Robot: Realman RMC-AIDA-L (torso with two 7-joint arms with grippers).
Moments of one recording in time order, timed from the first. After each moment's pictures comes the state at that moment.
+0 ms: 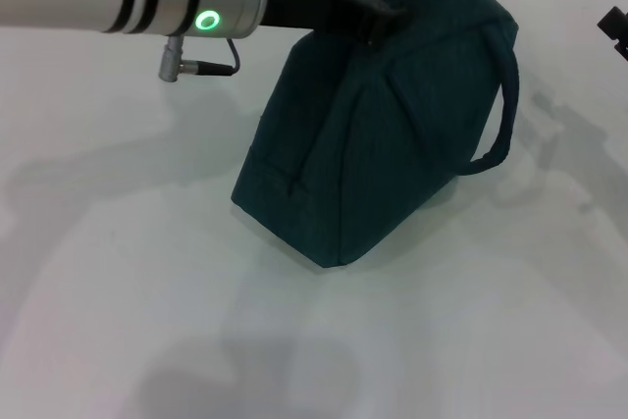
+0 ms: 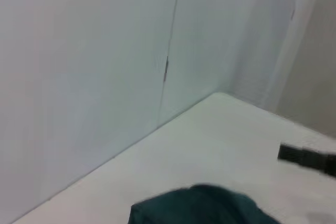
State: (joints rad) left arm -0.53 -2.09 1.49 1.47 2.09 1.08 -2.47; right arm 0.42 2.01 -1.03 -0.22 -0.86 -1.44 1.16
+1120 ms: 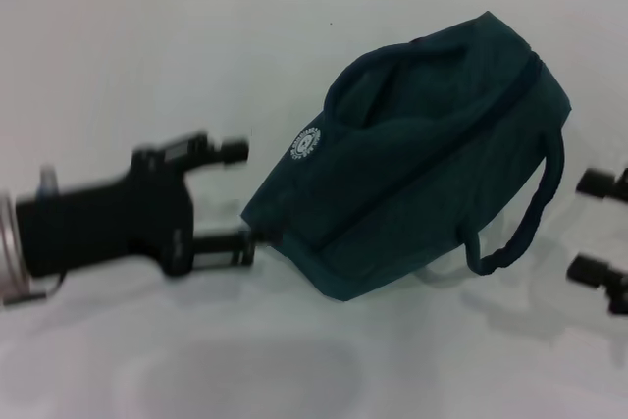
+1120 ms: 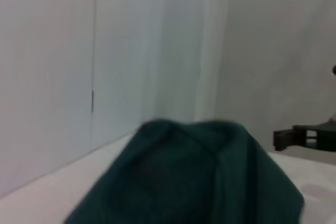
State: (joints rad) left arm -0.01 -2.09 1.23 1.25 1.52 1.54 -1.45; right arm 0.23 1.95 -1.03 -0.55 -1.39 -1.87 1.03
